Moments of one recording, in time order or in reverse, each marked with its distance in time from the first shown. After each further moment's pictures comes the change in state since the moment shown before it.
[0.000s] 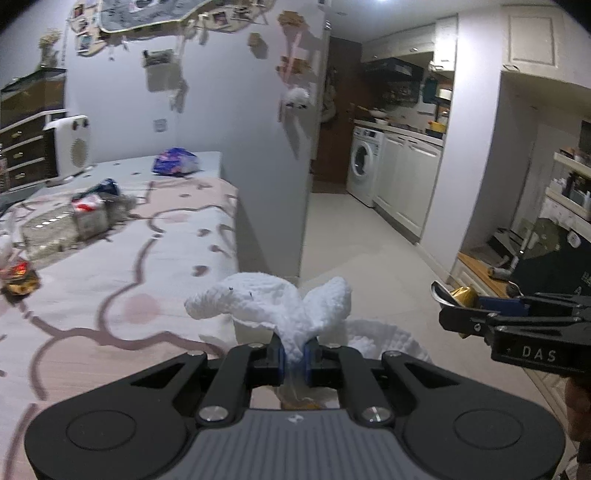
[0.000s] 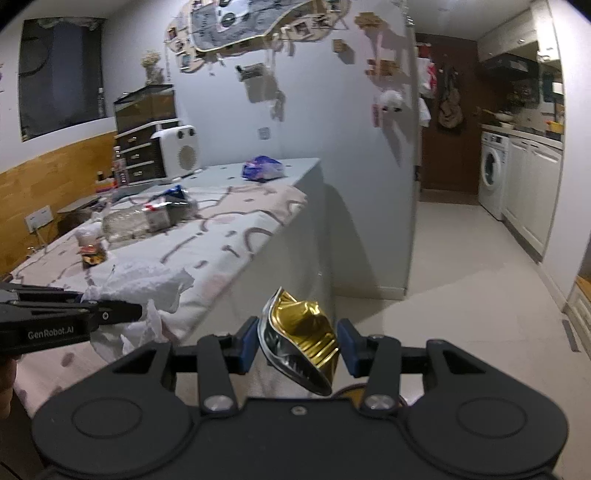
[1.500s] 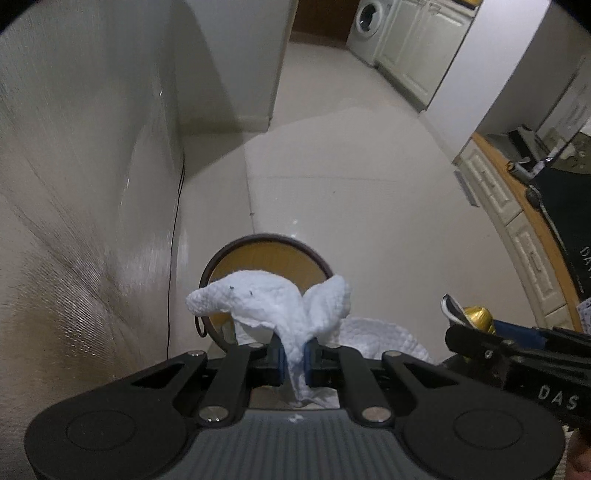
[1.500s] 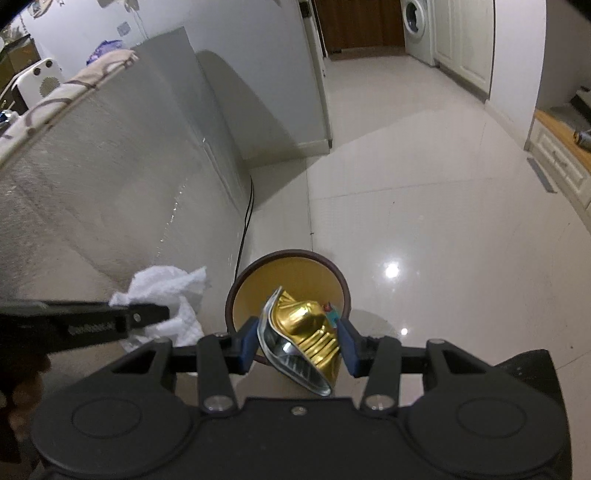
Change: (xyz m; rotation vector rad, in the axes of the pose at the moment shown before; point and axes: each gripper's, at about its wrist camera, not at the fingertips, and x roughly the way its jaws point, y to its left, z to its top) left arm 0.322 -0.066 -0.101 -0.089 0.499 -0.055; right arm 0.177 -0.170 -0.141 0.282 0.397 -0.122
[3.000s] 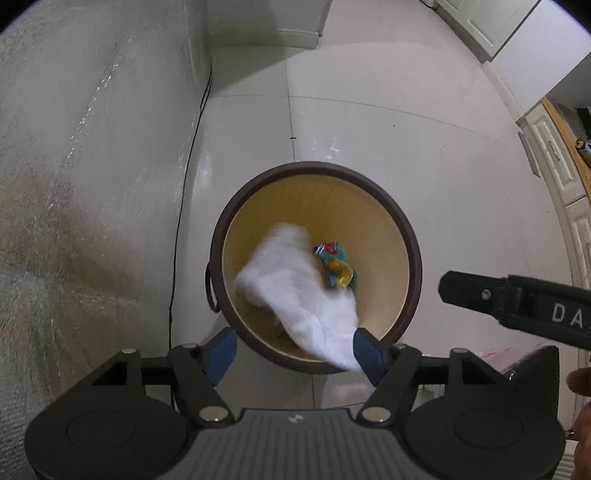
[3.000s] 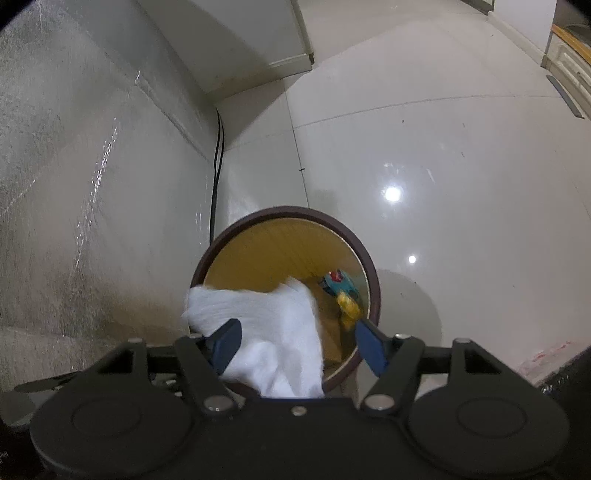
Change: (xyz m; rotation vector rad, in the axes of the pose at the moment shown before) left arm 0.168 0.050 0.016 -0.100 0.235 0.076; right arm 0.198 -0.014 0.041 0.123 0.252 -0.016
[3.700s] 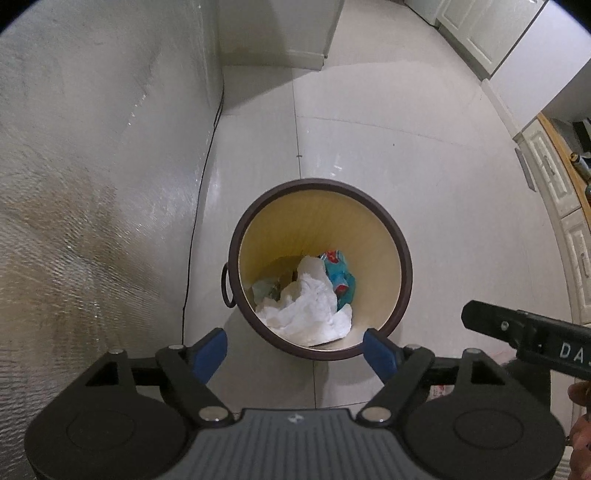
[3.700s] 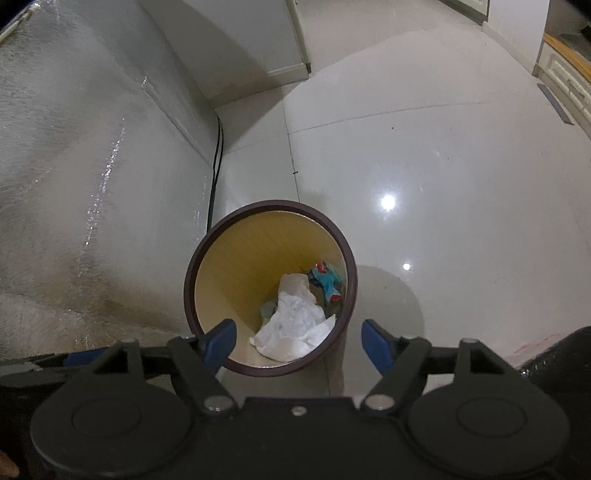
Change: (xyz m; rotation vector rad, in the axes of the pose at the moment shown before) left arm -0.055 0.000 -0.018 -0.018 -0.066 0.009; right arm -0.039 -0.008 -0.030 -0.026 -0.050 -0.004
